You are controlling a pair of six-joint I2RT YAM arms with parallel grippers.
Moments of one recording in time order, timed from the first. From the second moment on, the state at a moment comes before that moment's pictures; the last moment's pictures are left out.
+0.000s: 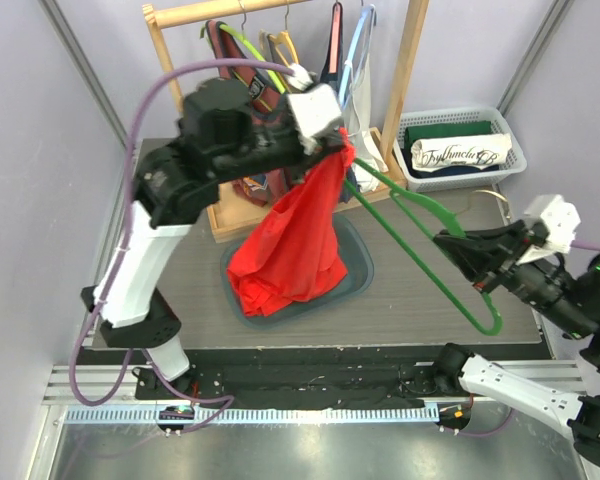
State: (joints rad) left arm -0.87 1.70 2.58 -0.97 0.27 0.37; right arm 0.87 0.64 1.49 -0.82 0.10 -0.04
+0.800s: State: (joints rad) left arm -0.80 1.34 1.82 -0.93 0.00 0.41; right arm 0.87 0.64 1.62 -1.01 0.12 -0.01
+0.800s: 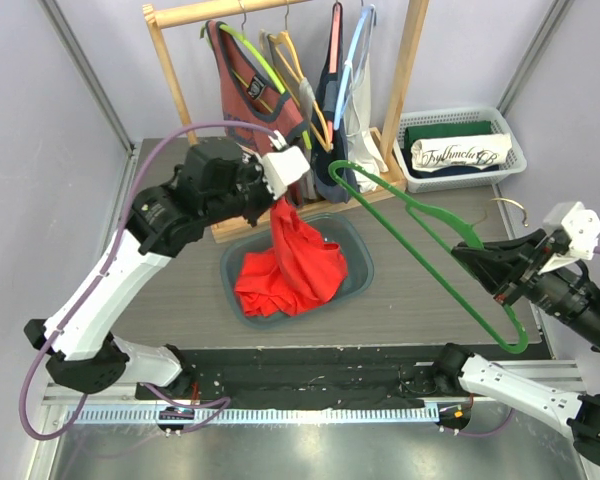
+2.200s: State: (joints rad) left arm -0.73 1.24 1.91 -1.34 0.84 0.62; right arm 0.87 0.99 1.50 -0.83 -0.52 -0.17
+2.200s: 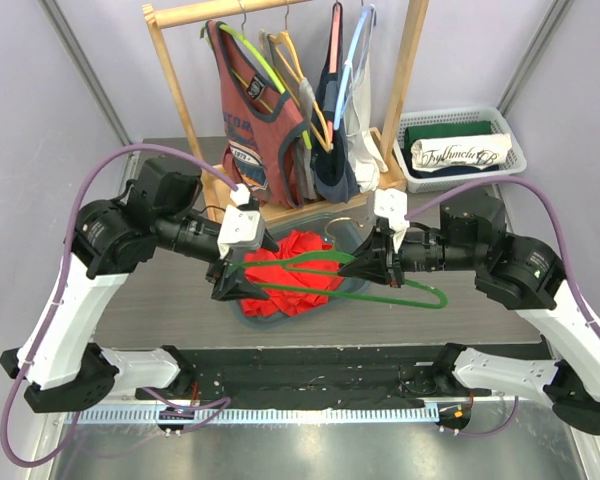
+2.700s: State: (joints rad) left arm -0.73 1.23 1.82 -1.30 0.74 0.53; right arm 0.87 0.94 1.49 -0.81 -0.51 -0.19
